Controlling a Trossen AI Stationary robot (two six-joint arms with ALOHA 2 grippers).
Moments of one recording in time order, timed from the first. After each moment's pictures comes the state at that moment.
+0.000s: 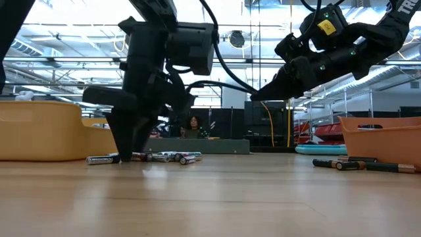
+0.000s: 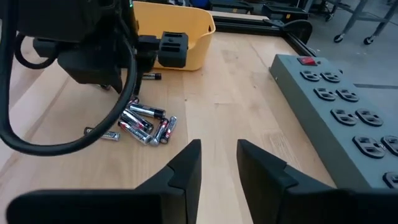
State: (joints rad) left arm -0.09 1.99 1.30 -0.98 -0.02 0.05; right arm -0.15 1.38 0.43 0.62 0.00 -0.12
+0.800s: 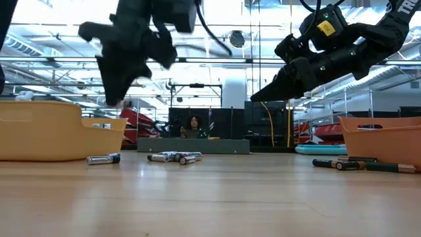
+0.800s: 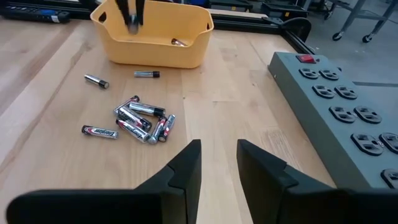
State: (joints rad) left arm -0.05 1.75 1.38 -1.31 0.02 -0.12; right arm -0.16 1.38 0.43 0.61 0.00 -0.12
